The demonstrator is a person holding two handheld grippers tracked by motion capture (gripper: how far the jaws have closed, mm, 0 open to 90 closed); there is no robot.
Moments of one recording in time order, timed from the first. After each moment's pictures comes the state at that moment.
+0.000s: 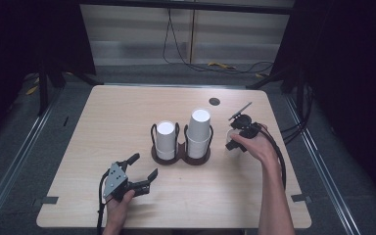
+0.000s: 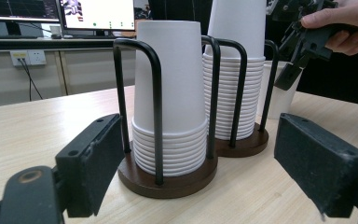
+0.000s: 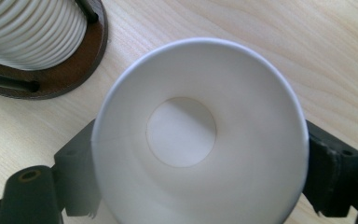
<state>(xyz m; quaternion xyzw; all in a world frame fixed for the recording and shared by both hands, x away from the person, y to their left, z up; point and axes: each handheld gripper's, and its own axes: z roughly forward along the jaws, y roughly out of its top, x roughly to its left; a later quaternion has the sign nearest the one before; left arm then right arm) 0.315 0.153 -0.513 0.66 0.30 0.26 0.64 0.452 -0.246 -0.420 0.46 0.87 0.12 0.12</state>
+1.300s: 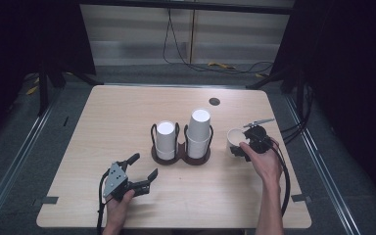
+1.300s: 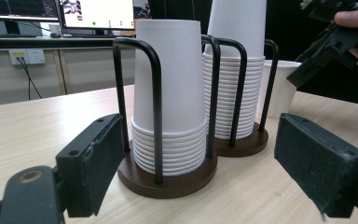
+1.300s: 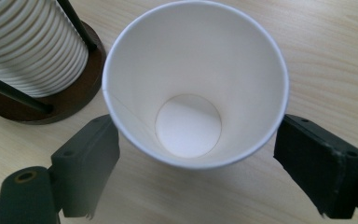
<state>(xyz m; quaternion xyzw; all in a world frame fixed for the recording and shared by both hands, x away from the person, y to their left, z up) 0.316 0.153 -0.513 0.66 0.30 0.26 0.64 0.403 -0.269 -0.429 0.54 0.79 0.24 0.17</state>
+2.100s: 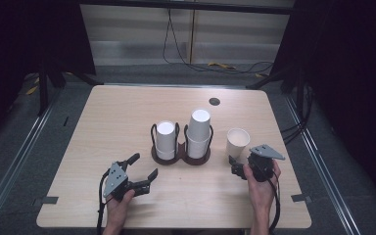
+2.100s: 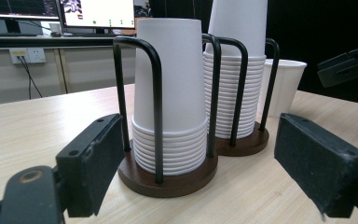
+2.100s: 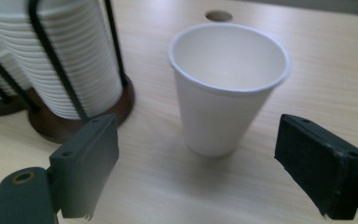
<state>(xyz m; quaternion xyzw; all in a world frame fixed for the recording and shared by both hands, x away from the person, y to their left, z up) 0.316 0.153 -0.513 0.66 0.30 0.26 0.63 0.322 -0.252 -0.453 0.53 0.69 0.38 0.31</state>
